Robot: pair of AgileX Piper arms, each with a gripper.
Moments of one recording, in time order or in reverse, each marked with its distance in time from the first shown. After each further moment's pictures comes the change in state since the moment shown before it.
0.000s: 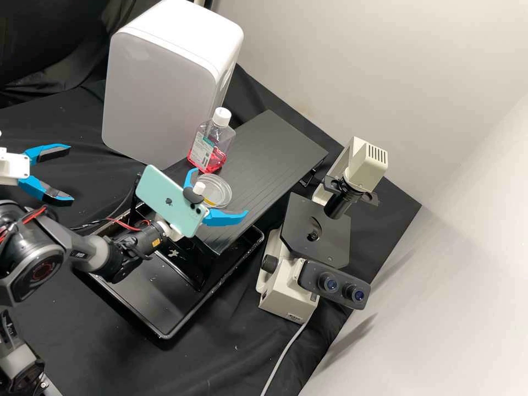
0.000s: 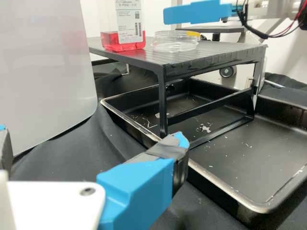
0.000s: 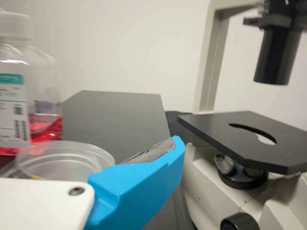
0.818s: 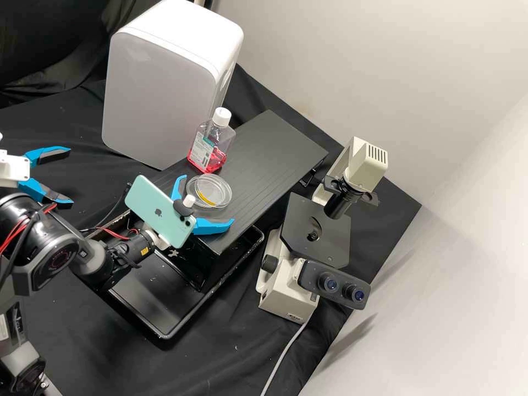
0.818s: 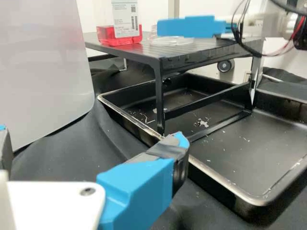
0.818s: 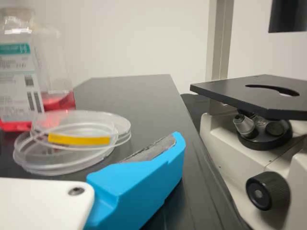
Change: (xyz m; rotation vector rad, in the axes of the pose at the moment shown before) left arm 0.001 -0.004 0.001 0.007 -0.003 -0.020; right arm -0.007 -0.026 0.018 0.140 -0.040 -0.062
